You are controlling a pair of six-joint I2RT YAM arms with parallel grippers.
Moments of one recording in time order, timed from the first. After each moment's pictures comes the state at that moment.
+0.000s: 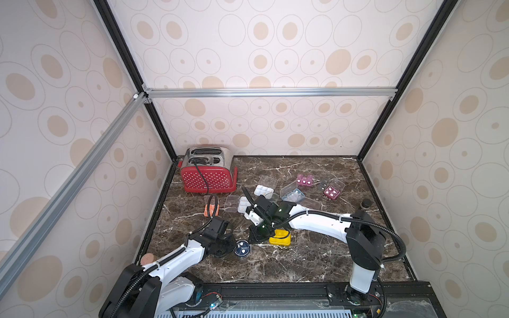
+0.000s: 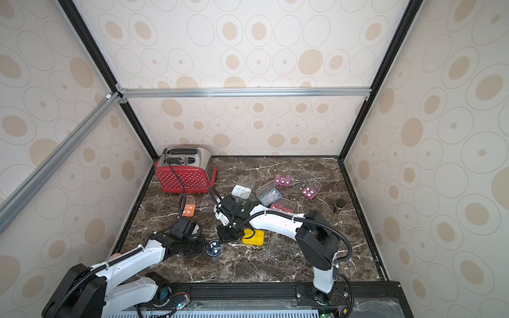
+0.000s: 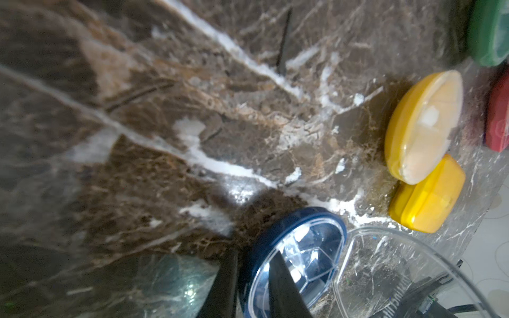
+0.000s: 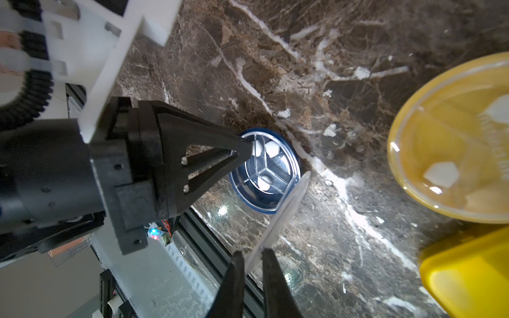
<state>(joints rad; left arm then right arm) -0.48 1.12 0.40 -0.40 0.26 -0.87 0.99 1.84 1.36 -0.65 -0.41 0.58</state>
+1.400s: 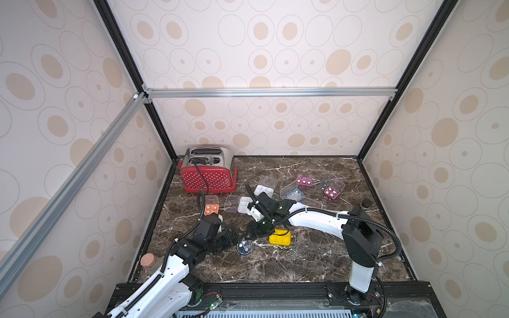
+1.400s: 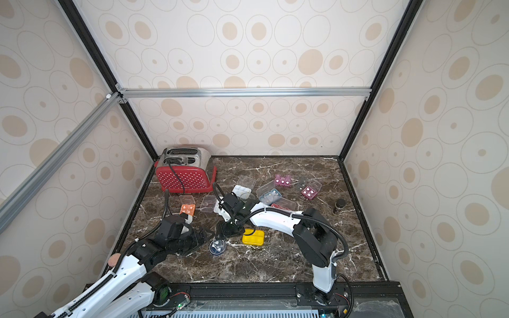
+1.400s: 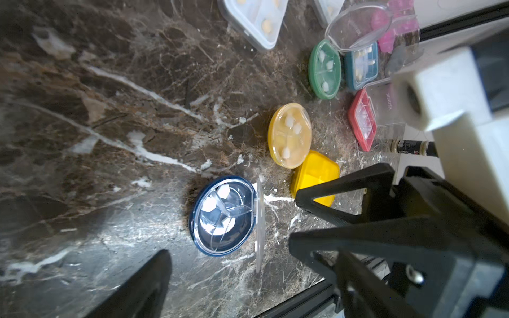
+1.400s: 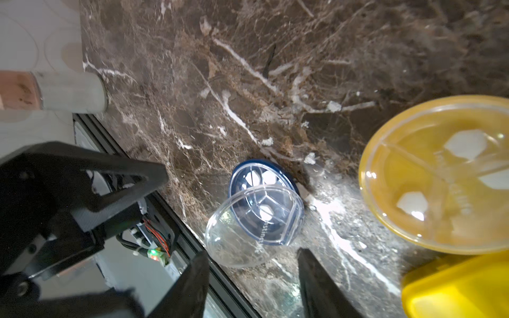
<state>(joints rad) -0.50 0.81 0.48 -0.56 0.25 -0.94 0.94 1.86 1.35 -0.59 -0.41 0.59</state>
